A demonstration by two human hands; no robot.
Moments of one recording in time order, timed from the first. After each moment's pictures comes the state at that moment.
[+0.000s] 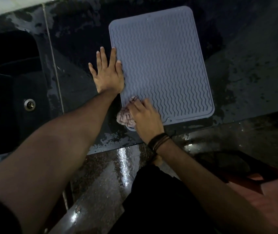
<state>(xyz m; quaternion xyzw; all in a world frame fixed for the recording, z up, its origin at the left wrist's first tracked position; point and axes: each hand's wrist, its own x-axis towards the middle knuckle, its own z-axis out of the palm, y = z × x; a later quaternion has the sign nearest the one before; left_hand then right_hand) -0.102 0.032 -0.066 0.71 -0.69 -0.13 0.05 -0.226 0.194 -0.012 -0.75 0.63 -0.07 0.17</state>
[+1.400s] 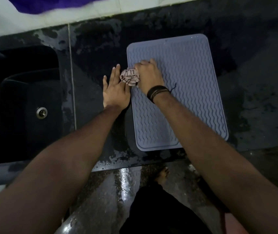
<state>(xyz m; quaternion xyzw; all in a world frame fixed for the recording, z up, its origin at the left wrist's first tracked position) -0.072 0.019 -0.070 0.66 -0.74 -0.10 0.05 -0.220 -0.008 -0.011 -0.74 0.65 -0.08 0.16</state>
